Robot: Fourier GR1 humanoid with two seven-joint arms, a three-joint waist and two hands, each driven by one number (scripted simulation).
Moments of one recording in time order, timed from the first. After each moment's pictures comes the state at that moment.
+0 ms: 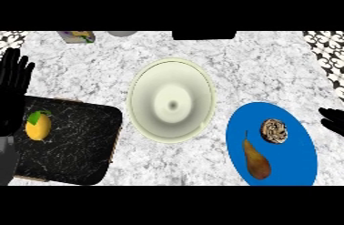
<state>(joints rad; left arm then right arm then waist) -0.18 0.48 0.06 -1.50 0.34 0.18 -0.08 0.27 -1.07 -0.08 -2.17 0.06 0.27 -0.09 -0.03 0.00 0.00</state>
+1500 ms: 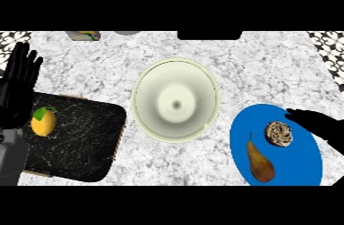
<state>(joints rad) -0.24 0.39 0.12 -1.49 0.24 0.11 -0.03 0.04 -0.77 0.07 -1.77 0.57 0.52 -0.16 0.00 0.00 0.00</state>
